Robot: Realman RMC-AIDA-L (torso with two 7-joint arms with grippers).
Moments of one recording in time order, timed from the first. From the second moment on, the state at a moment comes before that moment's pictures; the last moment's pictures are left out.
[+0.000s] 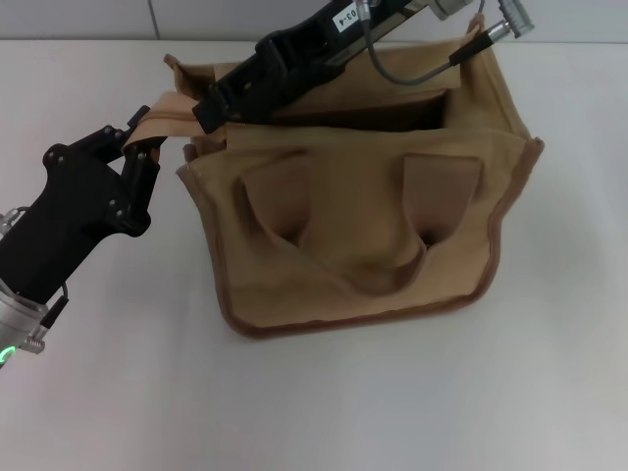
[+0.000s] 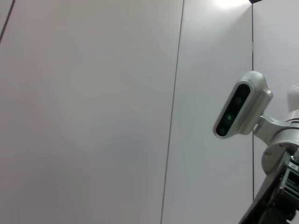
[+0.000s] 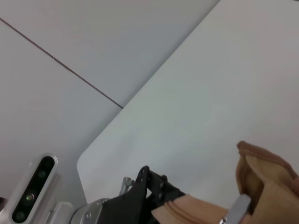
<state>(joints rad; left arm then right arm) -0.37 -2.08 0.23 0.04 1.73 1.79 -0.57 1.26 2.01 -0.99 -0.59 -2.14 -1.58 2.53</state>
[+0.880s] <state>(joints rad) -0.38 -2.08 0.25 0.04 1.73 1.85 -0.56 1.27 2.03 -0.99 -0.58 -2.13 -1.53 2.51</state>
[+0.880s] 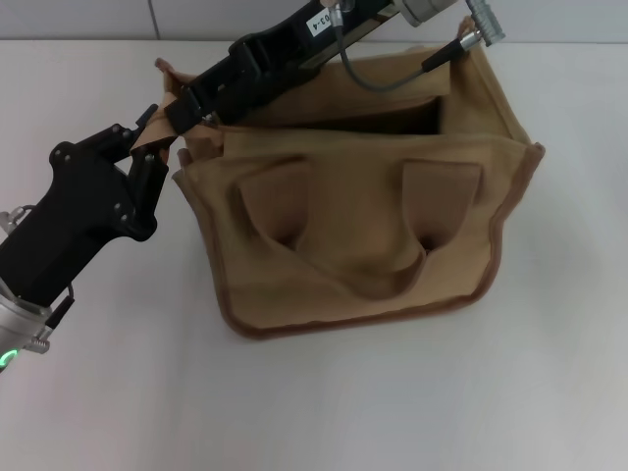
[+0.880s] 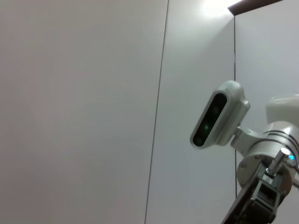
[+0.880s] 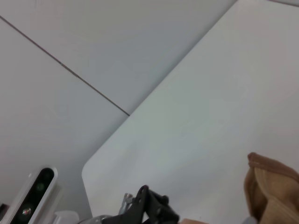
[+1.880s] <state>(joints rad) -0.39 -2.08 0.27 0.04 1.73 1.84 -0.56 1.24 2.04 -0.99 -0.57 -2.02 -1.54 2.46</state>
